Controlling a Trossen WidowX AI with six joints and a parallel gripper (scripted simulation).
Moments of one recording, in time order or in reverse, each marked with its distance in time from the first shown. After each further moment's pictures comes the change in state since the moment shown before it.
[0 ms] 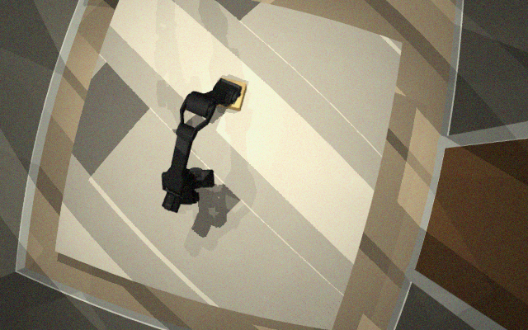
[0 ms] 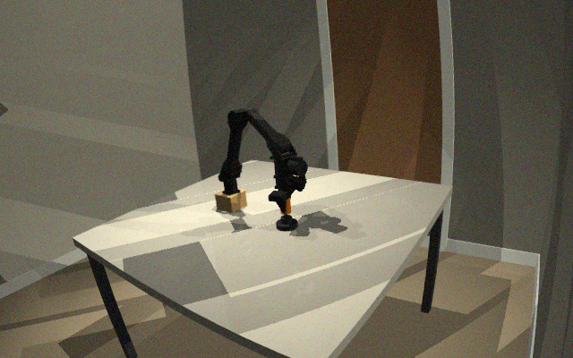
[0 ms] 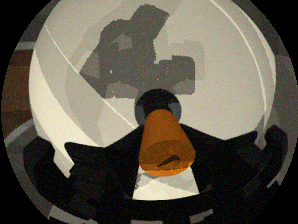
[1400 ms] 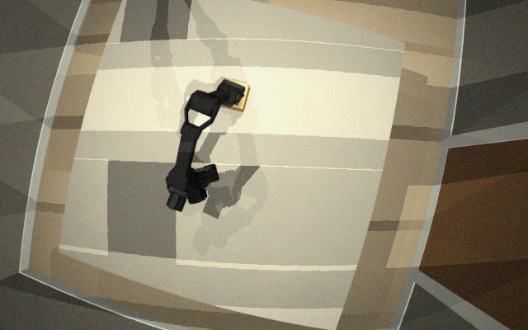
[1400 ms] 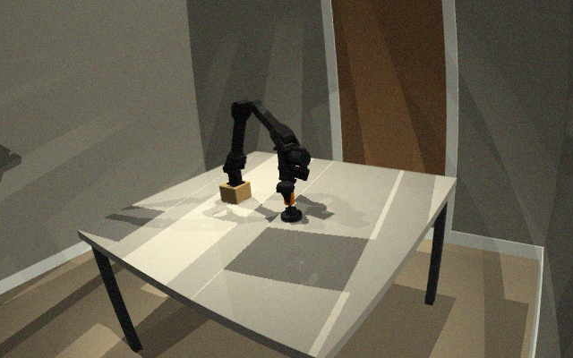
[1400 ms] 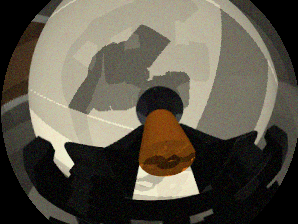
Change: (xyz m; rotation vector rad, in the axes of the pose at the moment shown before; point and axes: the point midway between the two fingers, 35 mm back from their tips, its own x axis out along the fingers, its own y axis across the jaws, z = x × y) arm -0.001 0.002 -0.005 -0.209 -0.003 -0.002
